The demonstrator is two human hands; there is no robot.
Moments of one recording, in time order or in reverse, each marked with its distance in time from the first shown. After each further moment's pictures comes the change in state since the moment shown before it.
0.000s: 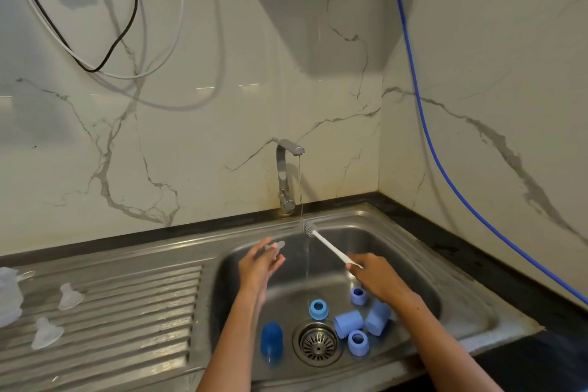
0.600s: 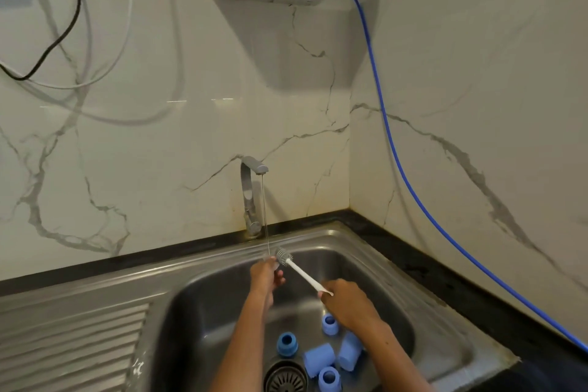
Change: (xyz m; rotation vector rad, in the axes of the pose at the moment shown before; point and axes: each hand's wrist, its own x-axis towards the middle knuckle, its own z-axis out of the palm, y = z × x) left_hand 0.058 -0.041 0.085 0.124 -0.016 -0.161; right_hand 0.017 0.013 0.002 -0.110 0.024 0.049
